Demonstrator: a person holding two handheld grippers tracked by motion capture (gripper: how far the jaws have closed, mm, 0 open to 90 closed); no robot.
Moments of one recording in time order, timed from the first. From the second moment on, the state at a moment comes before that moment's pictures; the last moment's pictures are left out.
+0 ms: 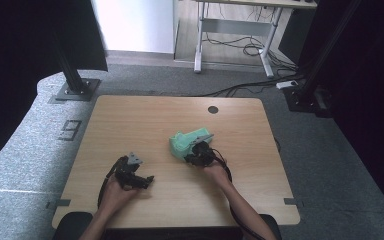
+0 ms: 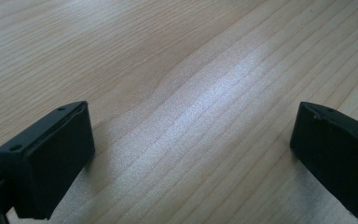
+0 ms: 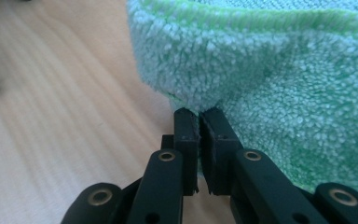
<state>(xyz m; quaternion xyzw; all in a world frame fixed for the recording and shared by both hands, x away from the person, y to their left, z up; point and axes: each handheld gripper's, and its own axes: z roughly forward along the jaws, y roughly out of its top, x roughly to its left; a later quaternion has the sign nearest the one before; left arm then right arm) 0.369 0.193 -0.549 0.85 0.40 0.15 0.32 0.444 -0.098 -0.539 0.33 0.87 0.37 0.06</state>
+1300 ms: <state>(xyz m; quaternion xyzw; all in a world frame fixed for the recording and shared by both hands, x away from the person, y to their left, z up) 0.368 0.195 -0.529 0.85 0.39 0.15 0.33 0.372 -0.083 -0.479 0.26 0.89 0.37 0.05</state>
